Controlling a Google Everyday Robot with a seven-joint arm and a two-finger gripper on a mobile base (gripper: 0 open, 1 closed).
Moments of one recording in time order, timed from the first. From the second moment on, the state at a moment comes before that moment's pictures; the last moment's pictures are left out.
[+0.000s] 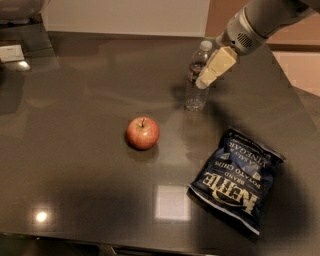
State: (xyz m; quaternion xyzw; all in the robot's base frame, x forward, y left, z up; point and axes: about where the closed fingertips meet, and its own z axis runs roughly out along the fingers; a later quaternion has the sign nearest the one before) arm 0.644 -0.136 0.945 -0.53 0.78 0.10 0.30
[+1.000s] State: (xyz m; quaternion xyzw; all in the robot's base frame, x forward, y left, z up) arm 0.627 -0.126 0.953 -0.53 0.77 0.15 0.31
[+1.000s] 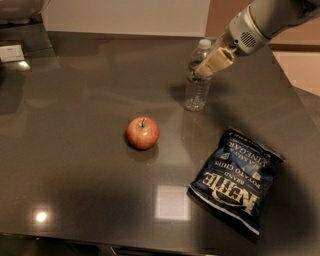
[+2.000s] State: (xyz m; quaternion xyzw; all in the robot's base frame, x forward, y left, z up) arm 0.549 -0.135 0.980 -0.56 0.75 0.18 0.29
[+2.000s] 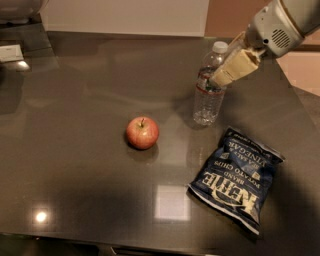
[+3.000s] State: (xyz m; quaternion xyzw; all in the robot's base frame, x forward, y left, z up) arm 0.504 -0.141 0.953 -0.58 0.74 0.19 0.28
